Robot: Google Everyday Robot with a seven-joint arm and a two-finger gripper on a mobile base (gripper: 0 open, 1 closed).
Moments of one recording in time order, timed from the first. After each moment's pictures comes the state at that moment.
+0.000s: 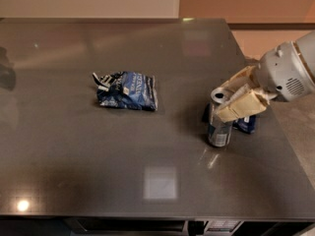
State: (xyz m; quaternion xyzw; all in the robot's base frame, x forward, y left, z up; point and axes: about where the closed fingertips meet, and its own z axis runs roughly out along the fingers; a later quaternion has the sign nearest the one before) arm 0.454 -0.139 0.928 -0.57 0.73 0.22 0.30
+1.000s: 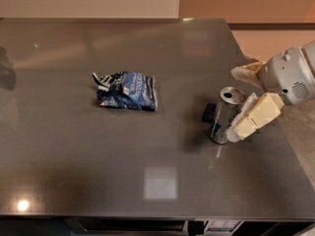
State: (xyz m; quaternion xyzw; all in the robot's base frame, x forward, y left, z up) arm 0.458 -0.151 0.922 -0.55 0.74 0.23 0.32
